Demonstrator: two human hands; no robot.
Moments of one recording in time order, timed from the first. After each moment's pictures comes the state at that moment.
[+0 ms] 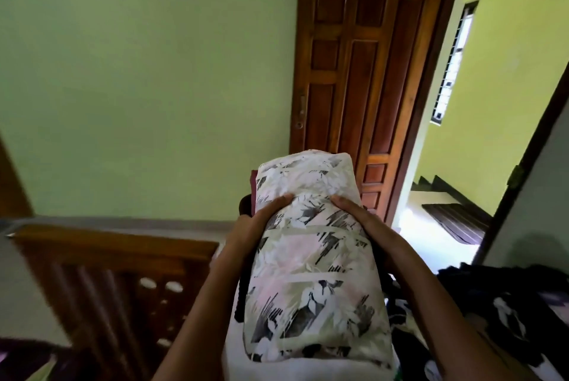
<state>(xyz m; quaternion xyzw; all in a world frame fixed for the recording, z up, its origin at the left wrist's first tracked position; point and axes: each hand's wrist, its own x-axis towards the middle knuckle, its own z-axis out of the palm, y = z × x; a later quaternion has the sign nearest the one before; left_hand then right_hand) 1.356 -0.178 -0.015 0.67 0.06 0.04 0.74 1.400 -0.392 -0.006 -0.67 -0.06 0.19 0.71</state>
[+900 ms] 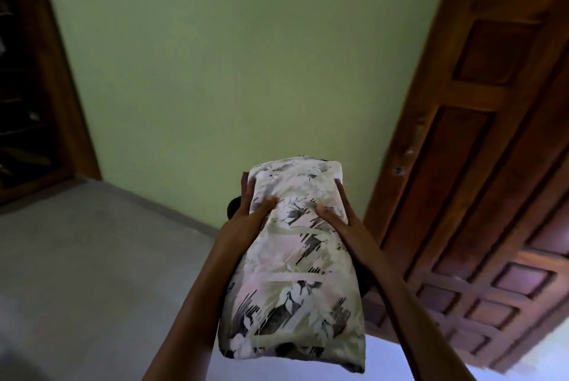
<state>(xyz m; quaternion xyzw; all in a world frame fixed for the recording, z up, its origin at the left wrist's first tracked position) 1.856 0.012 -0.033 0.75 0.21 0.21 0.60 1.942 -0.165 -0.017 -0.73 -0.29 0.16 0.59</state>
